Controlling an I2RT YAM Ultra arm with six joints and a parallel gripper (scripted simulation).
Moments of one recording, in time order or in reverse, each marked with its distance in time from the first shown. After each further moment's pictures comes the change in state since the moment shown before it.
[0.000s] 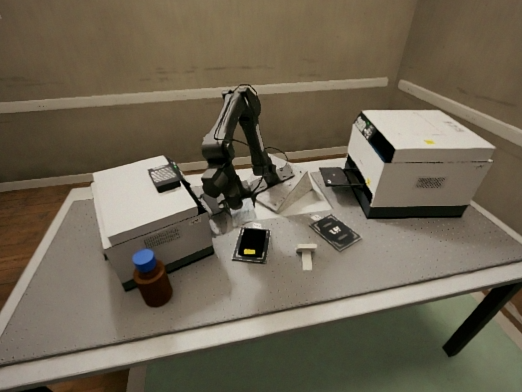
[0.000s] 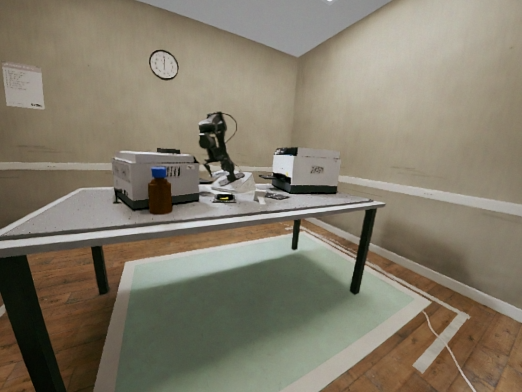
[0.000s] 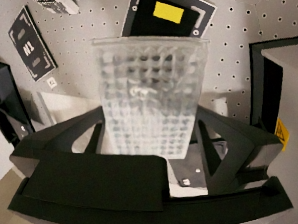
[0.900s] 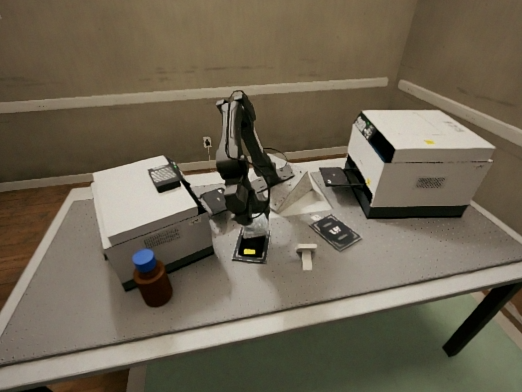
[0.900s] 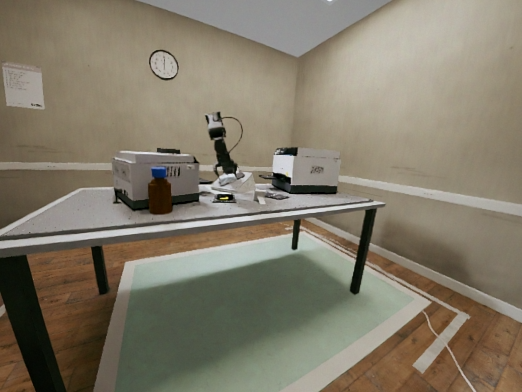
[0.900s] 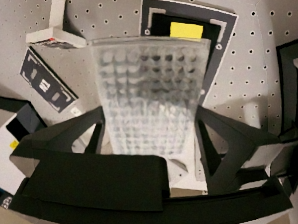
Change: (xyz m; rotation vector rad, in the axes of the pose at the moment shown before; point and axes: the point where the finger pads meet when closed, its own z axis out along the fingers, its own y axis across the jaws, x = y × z) arm -0.041 0.033 0.029 0.008 0.063 0.238
